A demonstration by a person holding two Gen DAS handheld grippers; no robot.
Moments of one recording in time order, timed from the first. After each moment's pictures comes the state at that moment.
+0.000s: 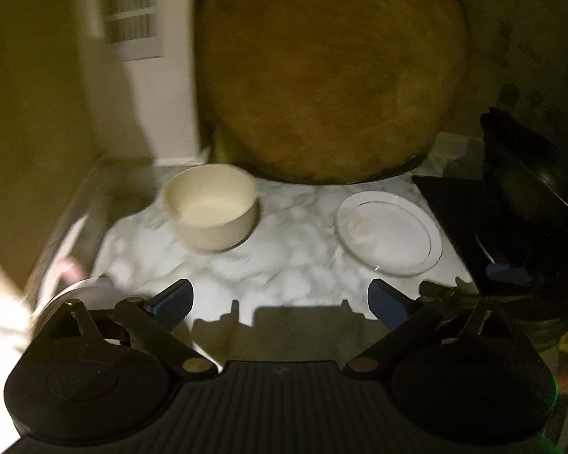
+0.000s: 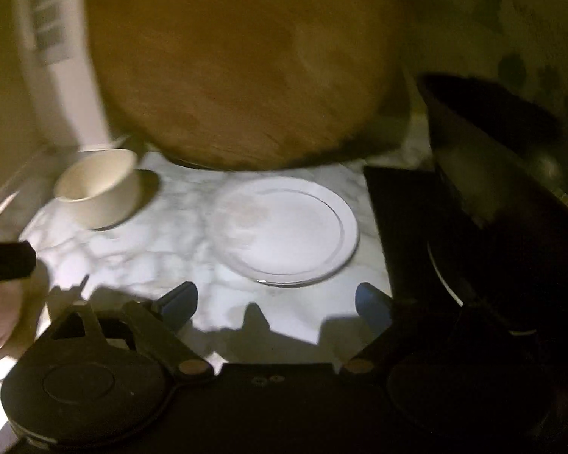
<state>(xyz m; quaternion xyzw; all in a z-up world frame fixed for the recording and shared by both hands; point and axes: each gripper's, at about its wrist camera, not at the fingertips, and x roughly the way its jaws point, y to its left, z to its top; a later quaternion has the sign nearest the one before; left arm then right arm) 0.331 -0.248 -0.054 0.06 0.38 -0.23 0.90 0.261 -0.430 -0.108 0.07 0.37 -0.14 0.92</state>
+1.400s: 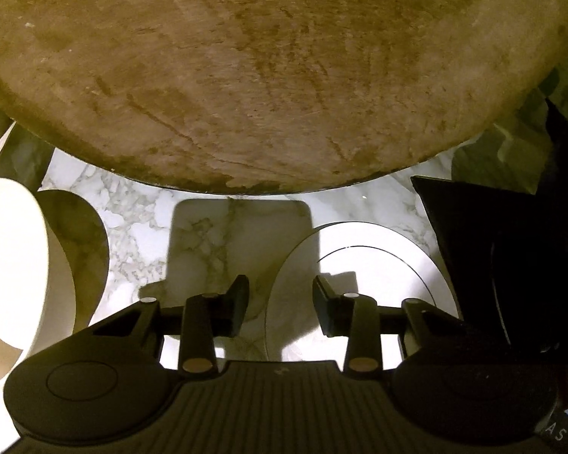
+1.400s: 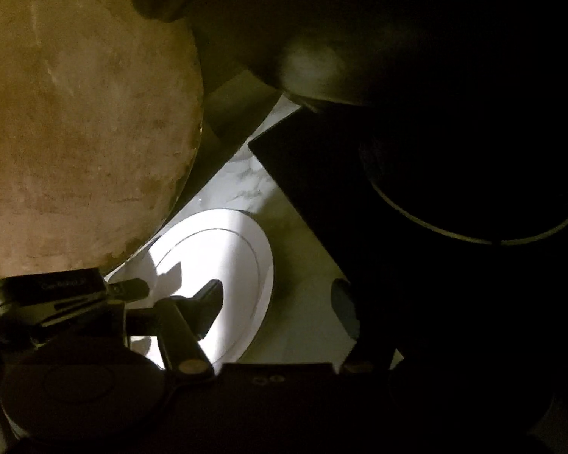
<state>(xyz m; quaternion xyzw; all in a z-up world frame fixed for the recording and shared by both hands) 0.499 -0.384 -0.151 0.01 0.49 -0.29 0.82 0.280 -0.527 -0.156 0.36 0.30 -0.24 0.85</state>
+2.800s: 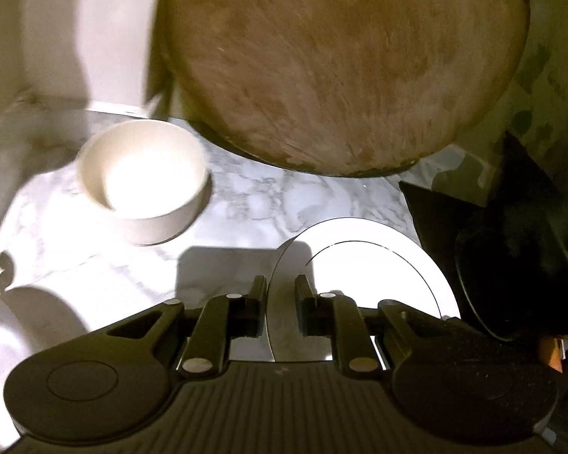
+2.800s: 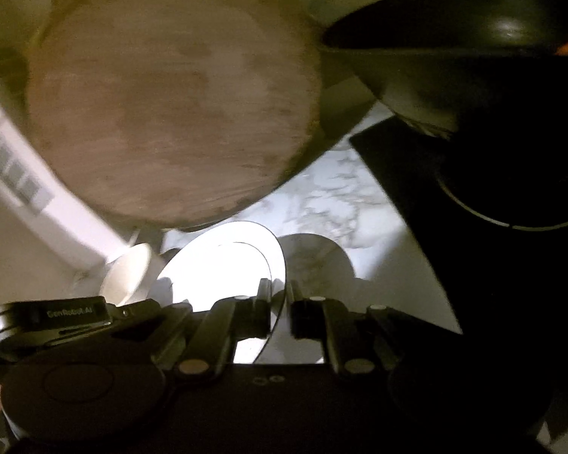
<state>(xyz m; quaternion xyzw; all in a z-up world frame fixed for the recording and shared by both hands) 0.400 -0.270 -0.091 -0.05 0.45 -0.25 0.86 0.230 -0.481 -0.098 0.33 0.29 -0.10 0.90</state>
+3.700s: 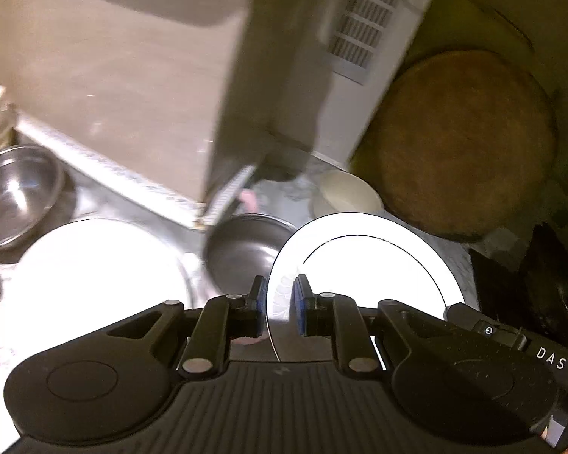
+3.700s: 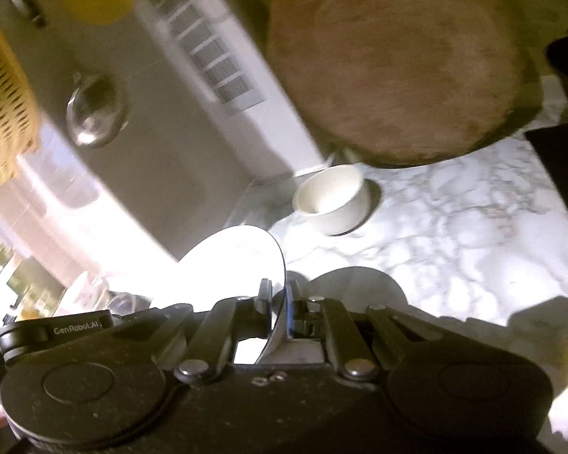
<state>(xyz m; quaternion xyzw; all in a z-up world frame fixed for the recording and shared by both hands) 0.259 -0.076 -0.025 -0.13 0.38 -0.07 0.91 0.199 -0.337 -0.018 0.25 0.31 0.11 0.91</state>
